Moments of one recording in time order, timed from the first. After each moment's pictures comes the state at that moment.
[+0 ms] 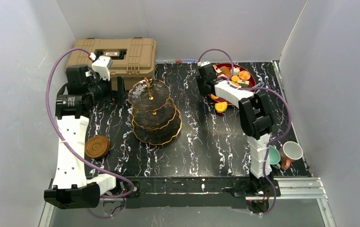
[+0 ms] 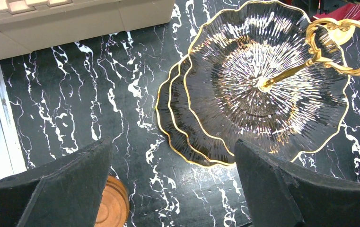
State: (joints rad) left arm 0.04 1.15 1.50 -1.00 0.32 0.12; right arm 0.48 2.11 1.61 -0.33 0.27 0.07
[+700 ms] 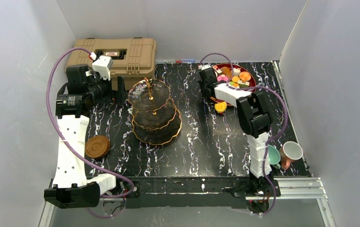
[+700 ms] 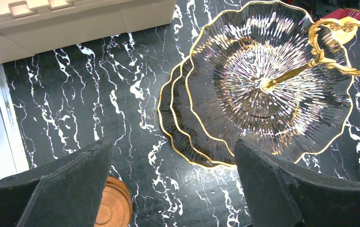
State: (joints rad) left arm 0.04 1.16 1.50 -0.99 0.32 0.14; right arm 0.47 2.16 1.58 -0.26 0.24 0.10
